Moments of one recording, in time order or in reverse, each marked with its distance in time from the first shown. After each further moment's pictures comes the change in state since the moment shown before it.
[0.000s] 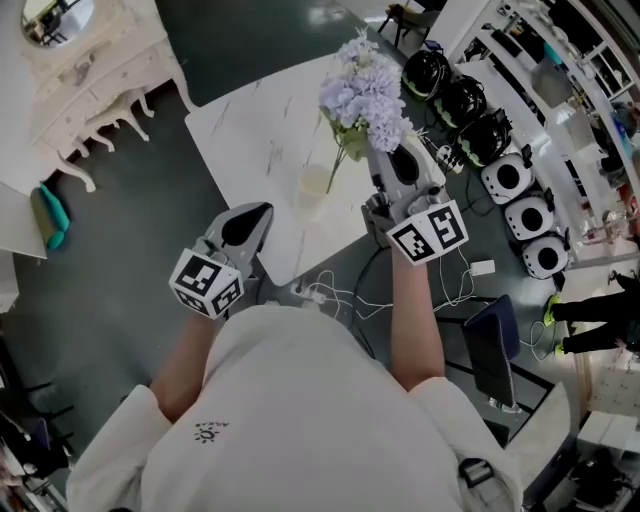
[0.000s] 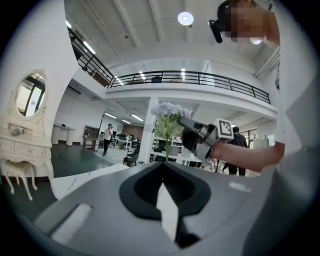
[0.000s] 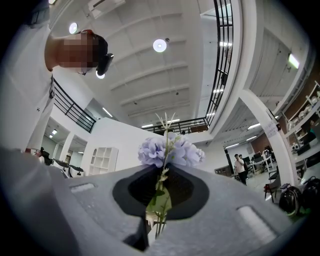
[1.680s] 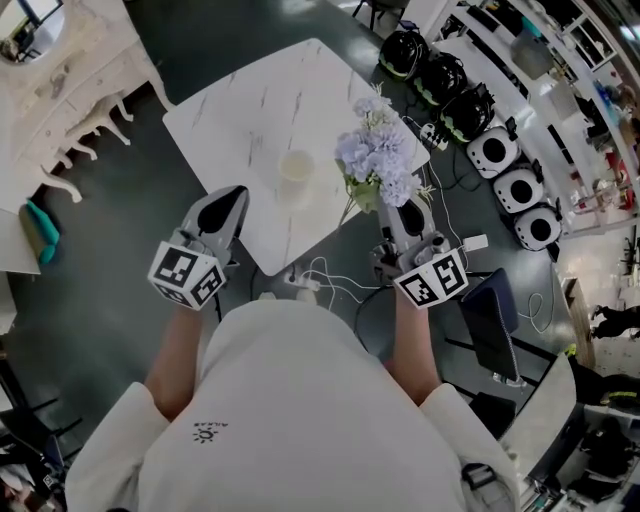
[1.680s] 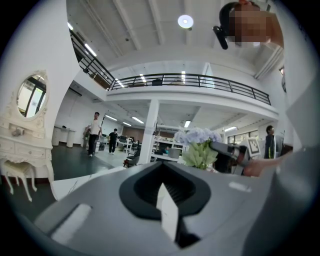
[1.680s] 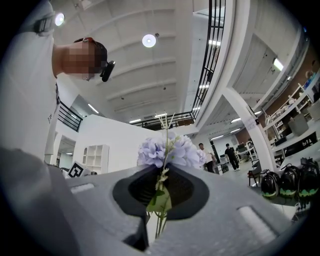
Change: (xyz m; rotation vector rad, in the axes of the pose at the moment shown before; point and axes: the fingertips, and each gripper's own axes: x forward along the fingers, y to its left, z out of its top) left arm 0.000 -0.001 0.005 -0.006 -0.032 0.008; right arm -0.135 0.015 -0.021 0.068 0.079 -0.151
